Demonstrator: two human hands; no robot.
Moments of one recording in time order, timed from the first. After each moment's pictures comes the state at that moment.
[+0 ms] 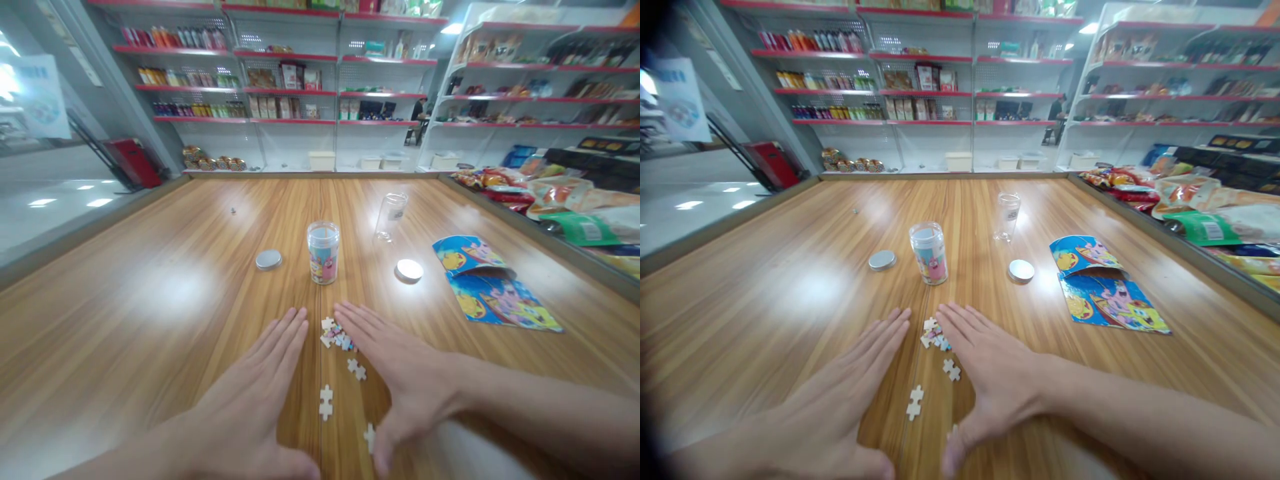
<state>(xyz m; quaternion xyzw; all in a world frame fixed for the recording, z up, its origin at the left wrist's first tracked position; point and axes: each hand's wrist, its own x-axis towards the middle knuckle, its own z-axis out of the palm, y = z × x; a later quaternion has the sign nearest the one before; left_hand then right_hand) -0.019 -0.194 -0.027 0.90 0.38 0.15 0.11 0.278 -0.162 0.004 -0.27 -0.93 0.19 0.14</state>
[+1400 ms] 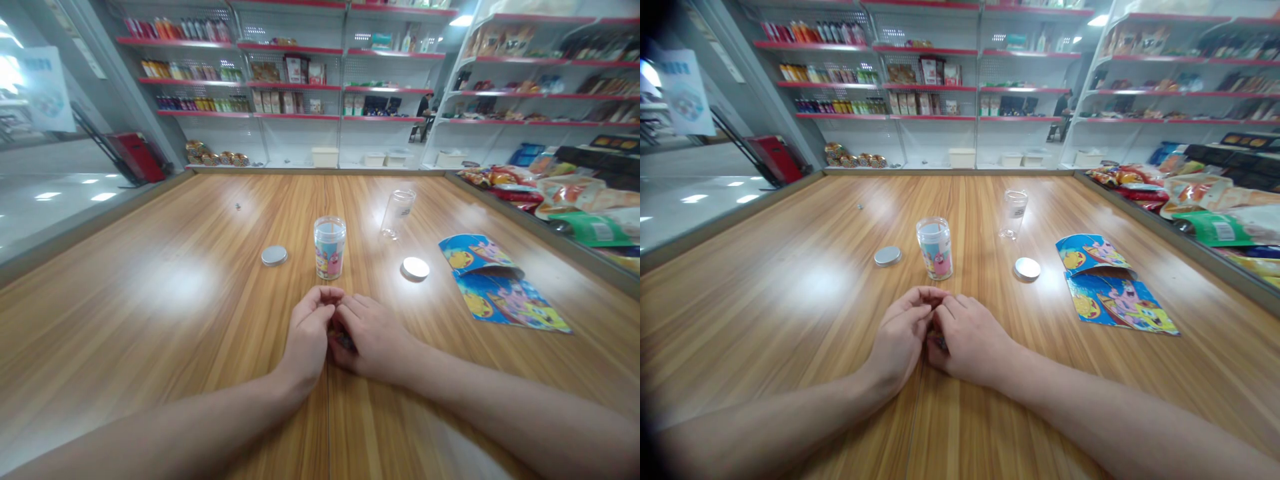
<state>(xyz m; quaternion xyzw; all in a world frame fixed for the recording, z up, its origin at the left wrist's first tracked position) 0.087 -0.148 -0.020 0.38 0.39 0.59 0.60 0.228 -0.134 -0.018 -0.35 -0.91 0.03 0.21</state>
